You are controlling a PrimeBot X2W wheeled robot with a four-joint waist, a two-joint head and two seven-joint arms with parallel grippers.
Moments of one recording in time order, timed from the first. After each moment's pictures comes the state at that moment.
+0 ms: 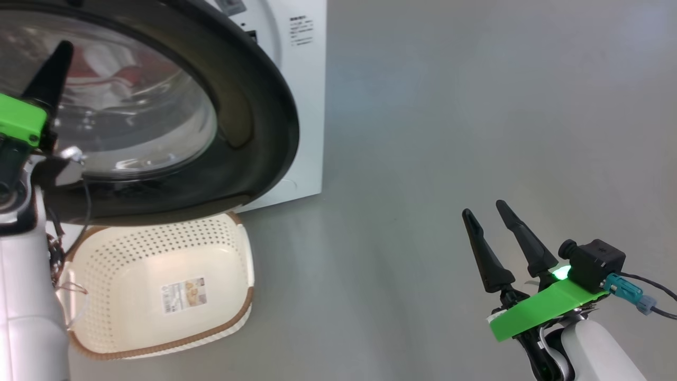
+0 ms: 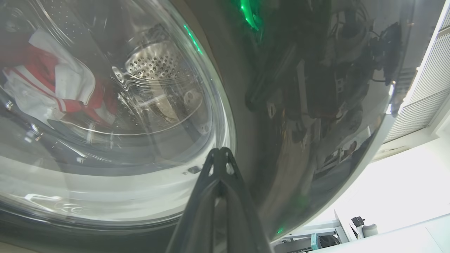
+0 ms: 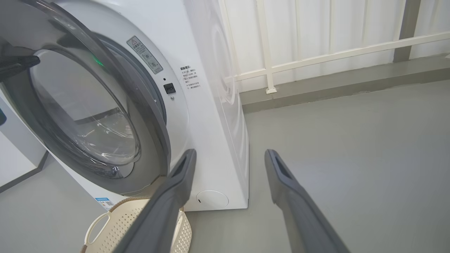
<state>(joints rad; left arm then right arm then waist) -0.81 0.17 0.10 0.36 -1.15 0.10 0.47 -0.25 -0.19 0.24 0.22 0.51 0.13 -0.26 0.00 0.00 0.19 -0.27</state>
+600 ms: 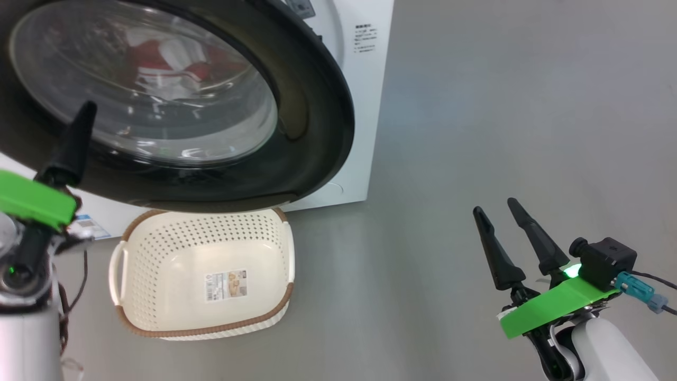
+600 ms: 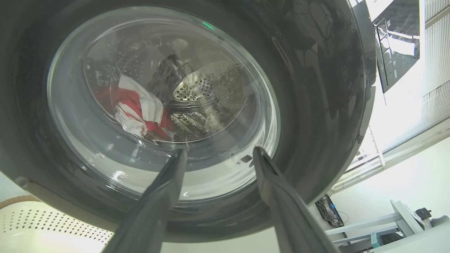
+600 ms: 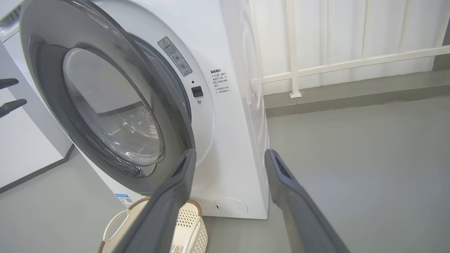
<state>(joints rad) -0.57 0.22 0.07 0.20 -1.08 0.01 0.43 -0.25 -0.21 0.22 0.22 0.51 0.13 -0.26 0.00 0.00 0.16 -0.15</state>
